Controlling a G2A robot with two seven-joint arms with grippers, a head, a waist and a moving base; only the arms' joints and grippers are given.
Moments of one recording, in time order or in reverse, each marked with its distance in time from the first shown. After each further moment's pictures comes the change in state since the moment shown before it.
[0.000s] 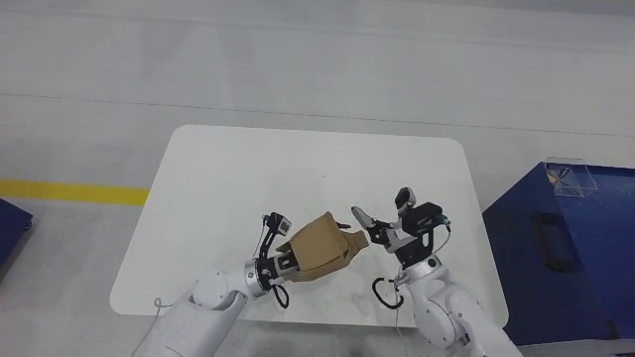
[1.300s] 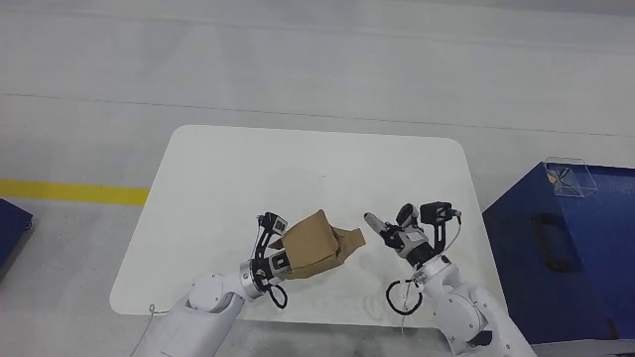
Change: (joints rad) left arm 0.039 -0.003 -0.058 -0.040 -0.077 0.022 -0.066; right arm -0.045 -0.018 0.153 0.083 0.396 -0.177 0.301
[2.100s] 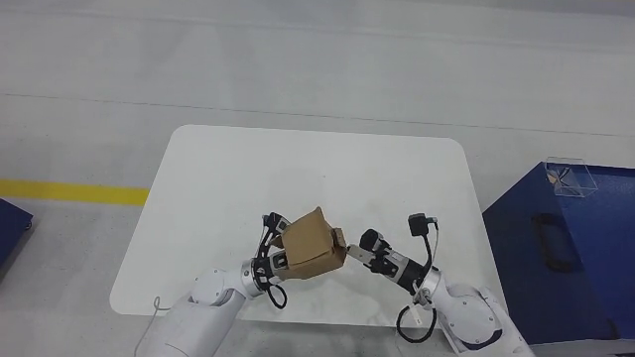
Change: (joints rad) left arm -0.043 -0.024 0.018 0.087 -0.053 0.016 -0.080; right arm -0.004 0.011 0.004 0.029 0.449 -0.322 0.327
